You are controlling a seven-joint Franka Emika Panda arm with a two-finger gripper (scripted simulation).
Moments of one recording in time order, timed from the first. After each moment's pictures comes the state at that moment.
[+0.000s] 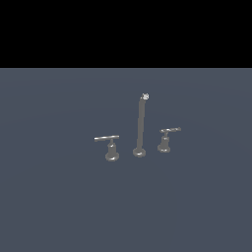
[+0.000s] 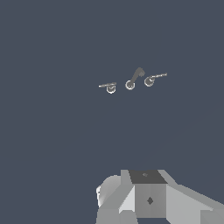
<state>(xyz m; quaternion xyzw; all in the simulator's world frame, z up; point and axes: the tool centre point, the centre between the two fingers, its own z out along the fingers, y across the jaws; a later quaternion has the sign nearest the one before) -0.242 0.015 0.501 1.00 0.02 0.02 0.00</state>
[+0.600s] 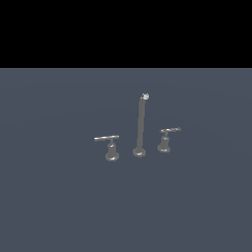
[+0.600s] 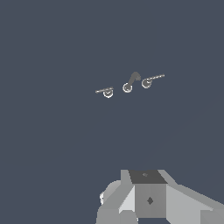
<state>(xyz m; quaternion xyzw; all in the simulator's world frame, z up) -0.220 0.011 0.493 1.00 -0.01 0.02 0.00</state>
